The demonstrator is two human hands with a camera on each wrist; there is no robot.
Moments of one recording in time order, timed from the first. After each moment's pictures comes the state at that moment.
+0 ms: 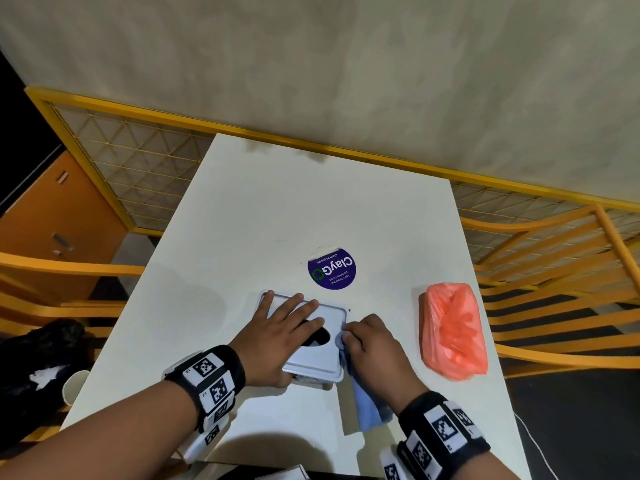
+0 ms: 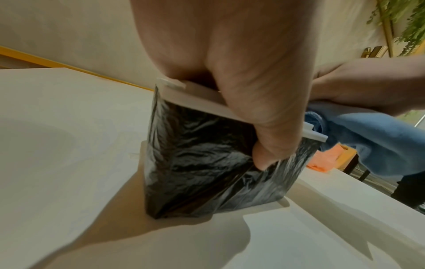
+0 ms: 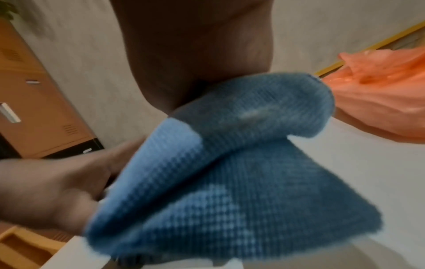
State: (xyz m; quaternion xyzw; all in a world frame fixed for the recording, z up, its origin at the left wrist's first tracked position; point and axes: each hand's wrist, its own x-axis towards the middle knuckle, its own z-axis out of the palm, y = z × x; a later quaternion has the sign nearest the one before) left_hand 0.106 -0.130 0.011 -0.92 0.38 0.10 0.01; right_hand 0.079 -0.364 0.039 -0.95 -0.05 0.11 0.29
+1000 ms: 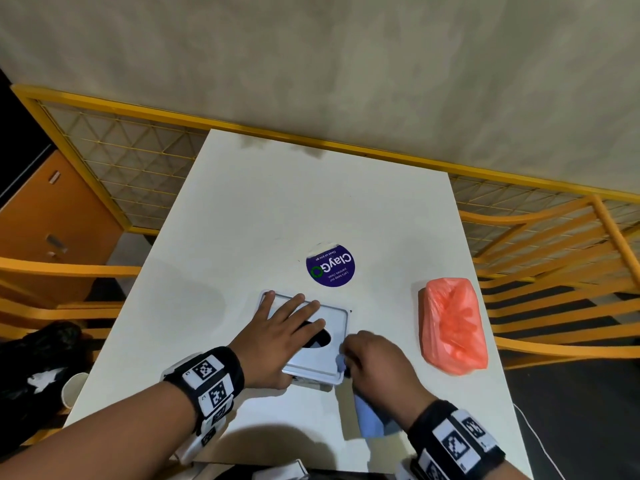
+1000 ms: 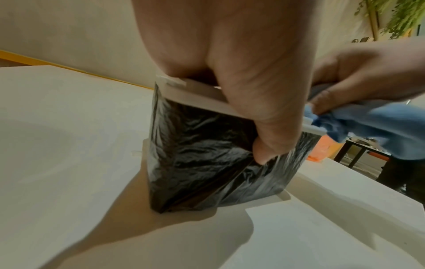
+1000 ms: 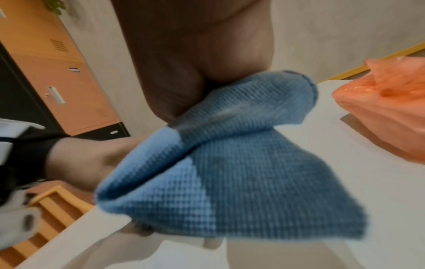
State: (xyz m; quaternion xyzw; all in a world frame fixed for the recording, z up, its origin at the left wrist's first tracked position) left_hand 0.103 -0.130 0.013 -0.91 0.40 0.09 0.02; right_hand 0.064 -0.364 0.053 -0.96 -0.13 0.15 0.17
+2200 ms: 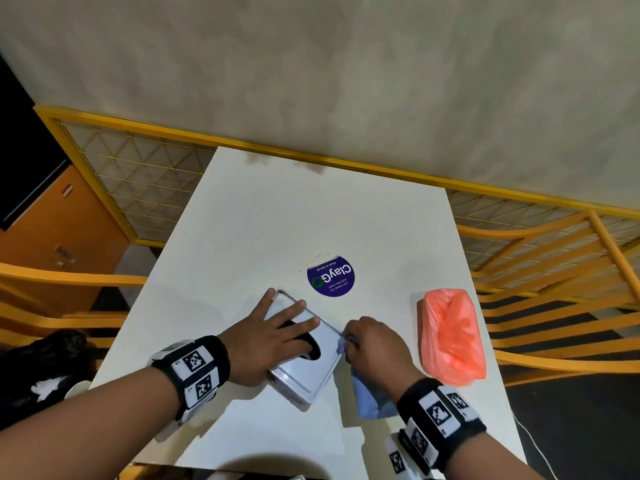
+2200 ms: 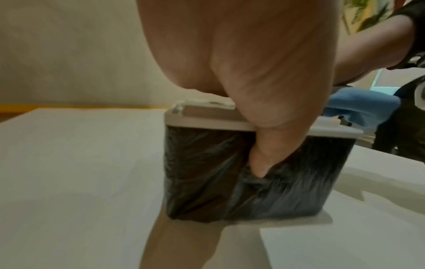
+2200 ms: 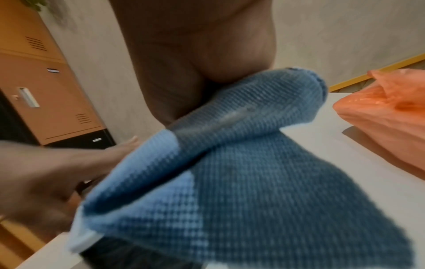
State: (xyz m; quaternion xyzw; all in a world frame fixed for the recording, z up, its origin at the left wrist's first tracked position) left_hand 0.116 -0.108 0.043 -0.86 0.49 0.09 0.10; right_hand 0.095 -0.364 0.052 -0.98 -0.08 0.12 0.16
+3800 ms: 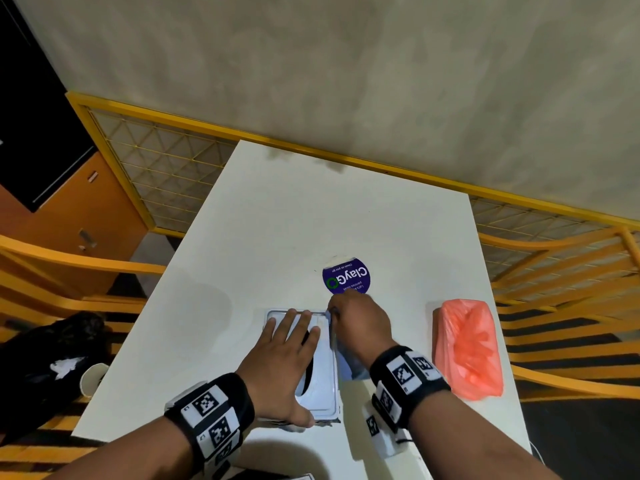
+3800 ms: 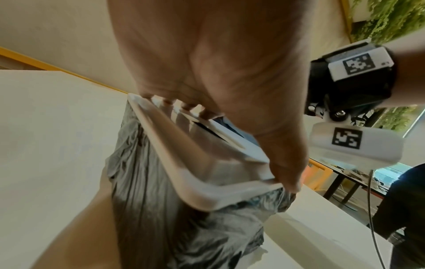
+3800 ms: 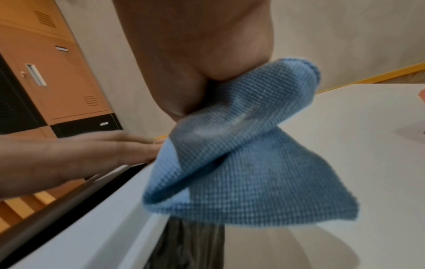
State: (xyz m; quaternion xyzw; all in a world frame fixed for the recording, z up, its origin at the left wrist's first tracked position) left_hand 0.070 -0.135 0.050 -0.94 0.25 0.23 -0.04; right_hand 0.142 -0.311 0.053 -0.98 -0.12 0.08 0.11
